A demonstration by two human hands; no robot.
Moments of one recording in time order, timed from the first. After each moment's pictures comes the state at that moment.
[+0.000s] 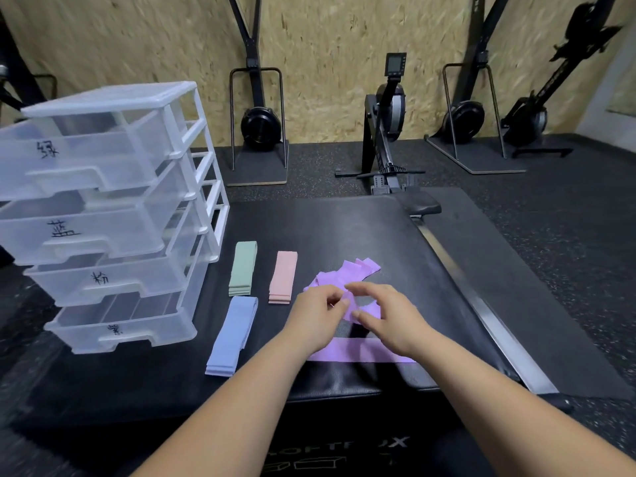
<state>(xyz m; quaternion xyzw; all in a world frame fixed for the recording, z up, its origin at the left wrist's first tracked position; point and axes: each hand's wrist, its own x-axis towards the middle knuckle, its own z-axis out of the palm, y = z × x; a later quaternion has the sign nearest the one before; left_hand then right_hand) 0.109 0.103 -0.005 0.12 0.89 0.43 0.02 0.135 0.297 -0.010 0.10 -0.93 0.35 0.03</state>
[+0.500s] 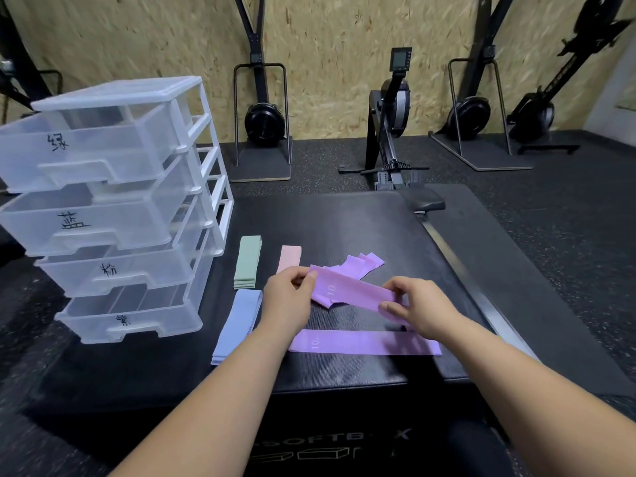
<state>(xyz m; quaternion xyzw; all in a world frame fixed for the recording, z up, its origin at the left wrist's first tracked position) 0.107 0.068 0.001 -0.02 0.82 0.57 -0.09 0.126 0.342 -0.010 0.05 -0.96 0.28 0.03</state>
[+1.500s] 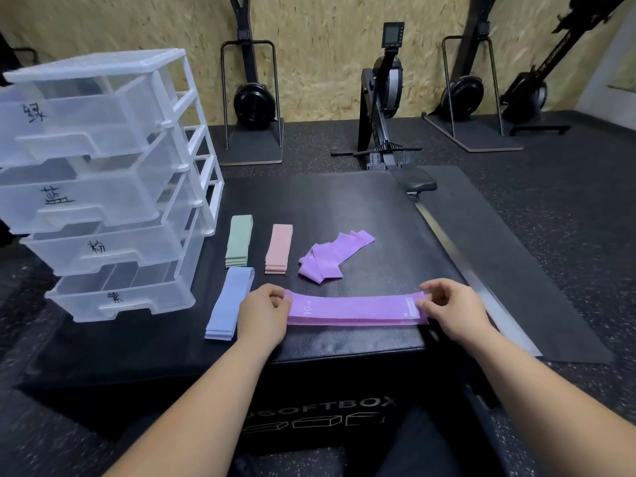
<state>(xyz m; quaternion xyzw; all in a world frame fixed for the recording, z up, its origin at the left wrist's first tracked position) 0.135 0.033 -0.068 -0.07 0.90 0.43 -0.06 0.176 0.405 -0.074 -0.14 -0.90 0.41 0.09</state>
